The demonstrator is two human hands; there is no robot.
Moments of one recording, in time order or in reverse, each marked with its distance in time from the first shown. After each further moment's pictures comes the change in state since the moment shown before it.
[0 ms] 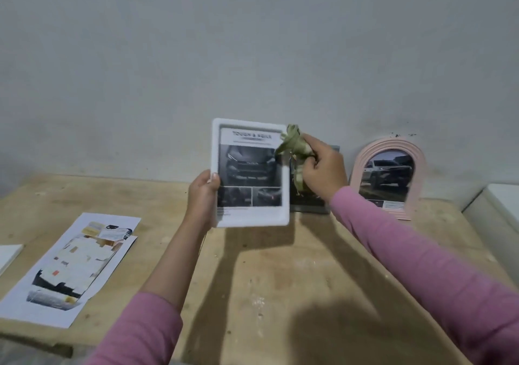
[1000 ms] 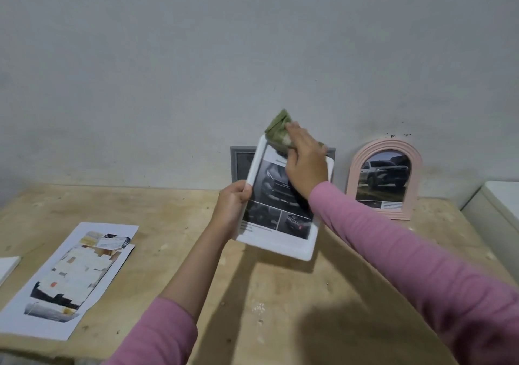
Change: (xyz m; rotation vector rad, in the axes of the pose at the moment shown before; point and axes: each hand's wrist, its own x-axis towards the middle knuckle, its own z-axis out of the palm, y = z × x) left_hand -0.016 0.001 0.044 0.141 -0.237 -0.062; right_hand 0.015 -0.014 0.022 -0.209 0.053 -0.077
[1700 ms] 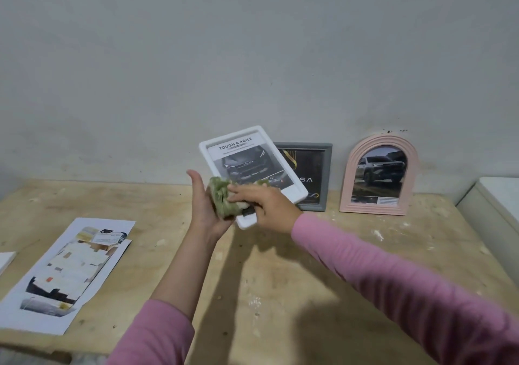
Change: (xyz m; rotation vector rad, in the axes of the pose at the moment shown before) left_hand 0.003 -0.012 -0.019 -0.801 -0.039 -0.199; right_hand -0.067 -0.014 0.029 0.228 -0.631 -0.251
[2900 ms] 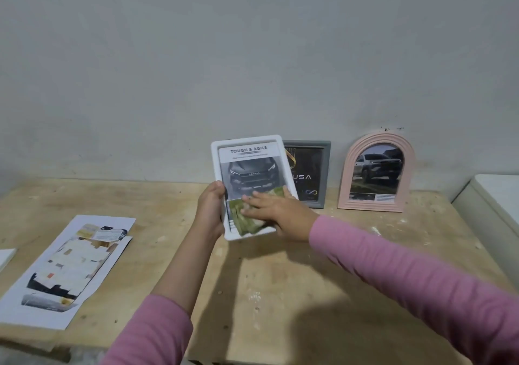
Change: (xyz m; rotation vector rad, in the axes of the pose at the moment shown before) left_hand 0.000 -0.005 -0.011 0.307 0.232 0.048; right_hand -0.027 0.014 -0.011 -0.549 -0.339 -0.030
